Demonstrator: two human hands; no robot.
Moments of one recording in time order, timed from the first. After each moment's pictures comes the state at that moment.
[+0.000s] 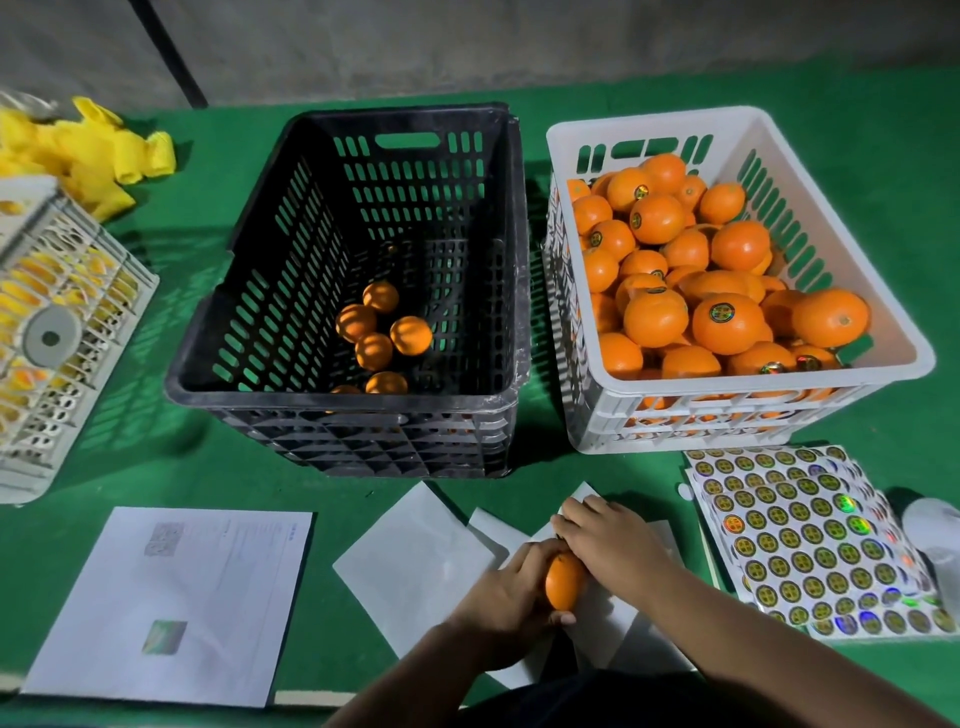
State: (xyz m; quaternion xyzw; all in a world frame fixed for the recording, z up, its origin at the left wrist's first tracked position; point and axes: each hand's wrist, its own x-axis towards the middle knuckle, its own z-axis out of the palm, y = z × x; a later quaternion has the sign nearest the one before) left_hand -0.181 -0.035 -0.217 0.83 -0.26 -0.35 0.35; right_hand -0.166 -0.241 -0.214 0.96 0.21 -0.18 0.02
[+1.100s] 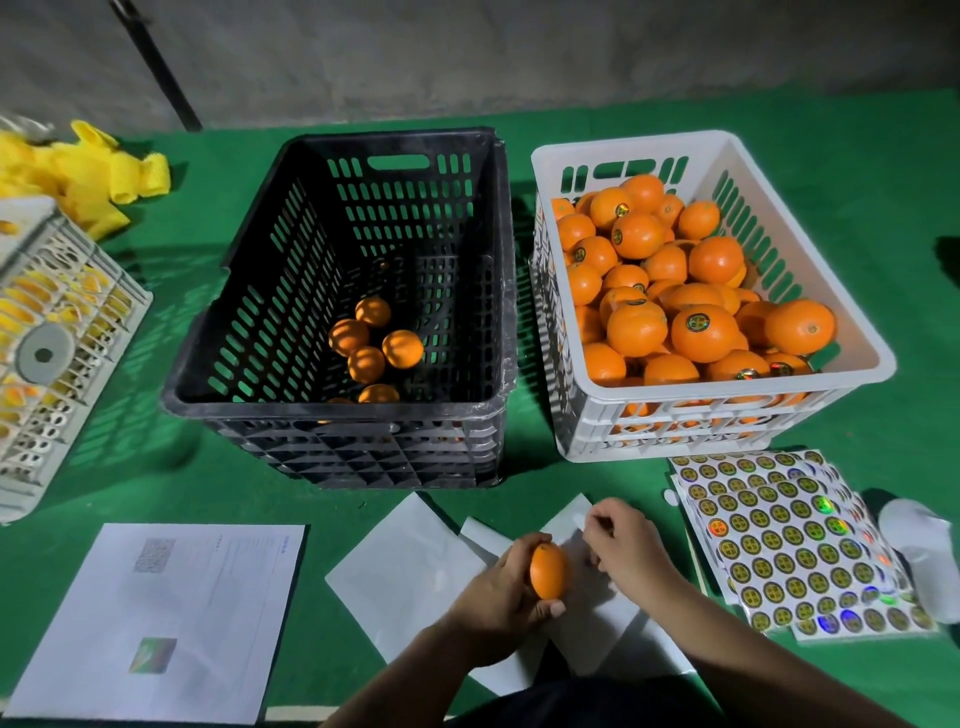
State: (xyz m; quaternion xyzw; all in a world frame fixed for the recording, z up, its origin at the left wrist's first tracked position) left_hand -0.176 -0.036 -0.225 0.82 -0.19 -0.37 0.38; right_hand -0.181 -0.258 -0.207 0.87 -0.18 -0.14 -0.44
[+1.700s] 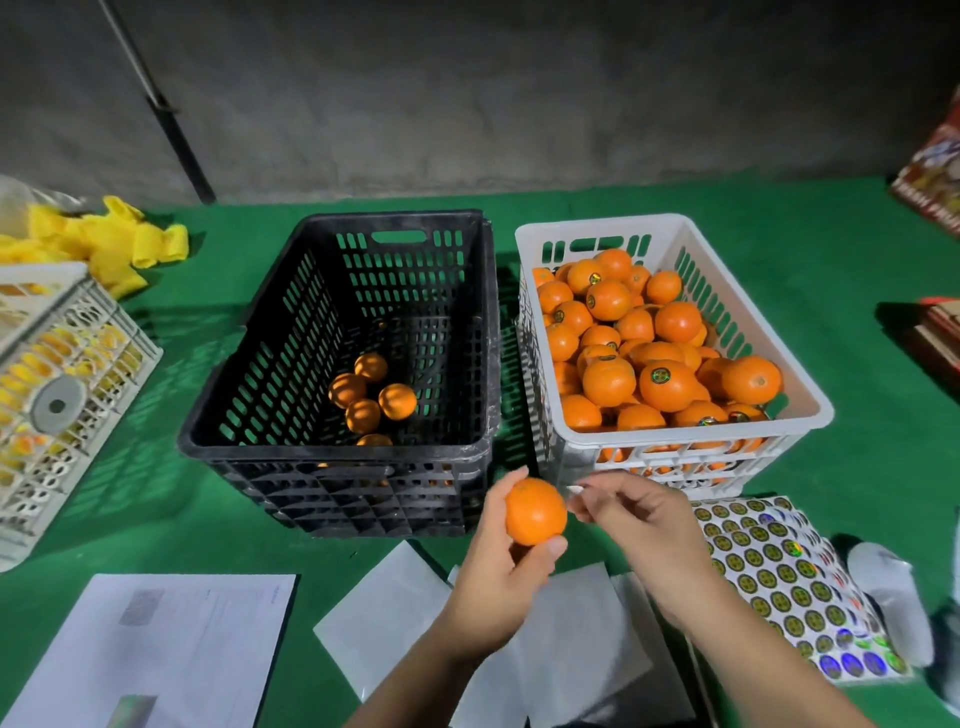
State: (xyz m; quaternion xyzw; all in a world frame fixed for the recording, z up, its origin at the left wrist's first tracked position) left_hand -0.152 -0.071 -0.114 0.71 -0.11 -0.18 0.67; right_hand -0.175 -0.250 -0.057 0.72 -0.11 0.06 -0.69
